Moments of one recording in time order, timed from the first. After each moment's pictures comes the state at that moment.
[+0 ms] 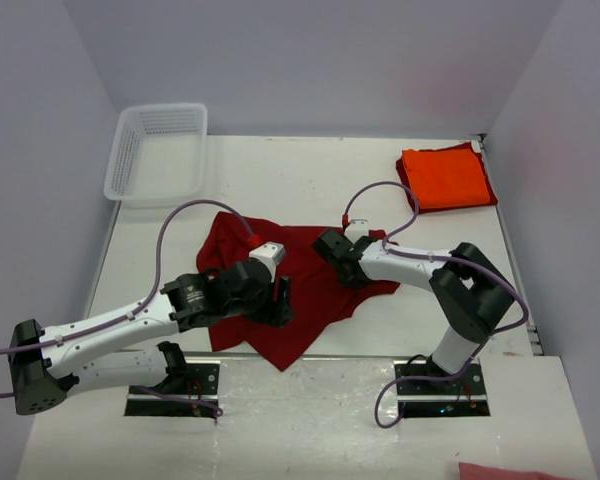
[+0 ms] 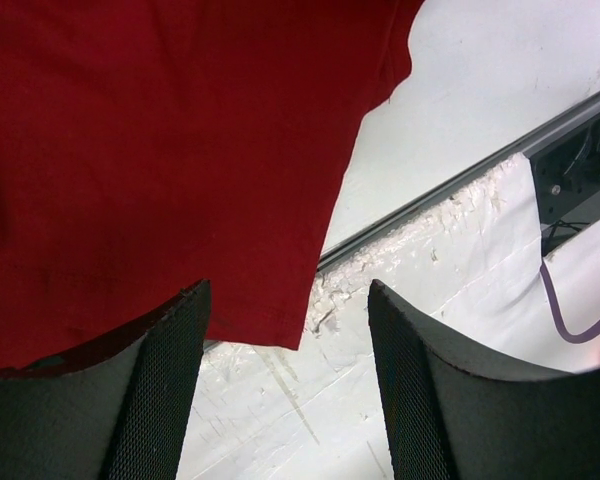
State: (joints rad) left arm -1.08 1.00 0.81 -0.65 -0.11 -0.75; right arm 0.81 1.70 0.97 -0.60 0.51 0.84
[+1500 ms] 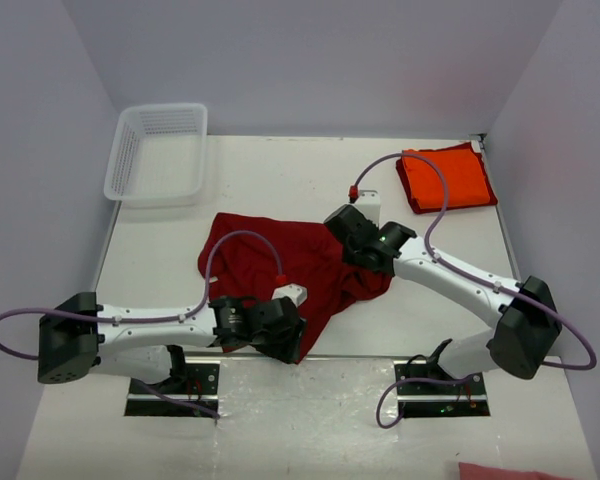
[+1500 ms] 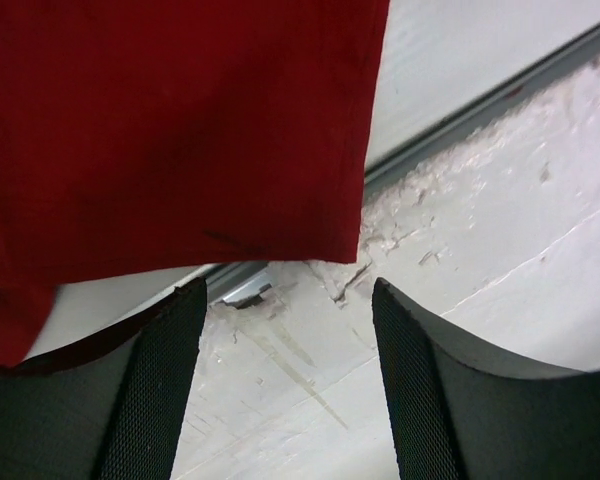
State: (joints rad) left arm -1.26 1.21 0.66 -0.51 -0.08 -0.84; right arm 0.82 1.42 1.13 -0.76 0.53 0.73
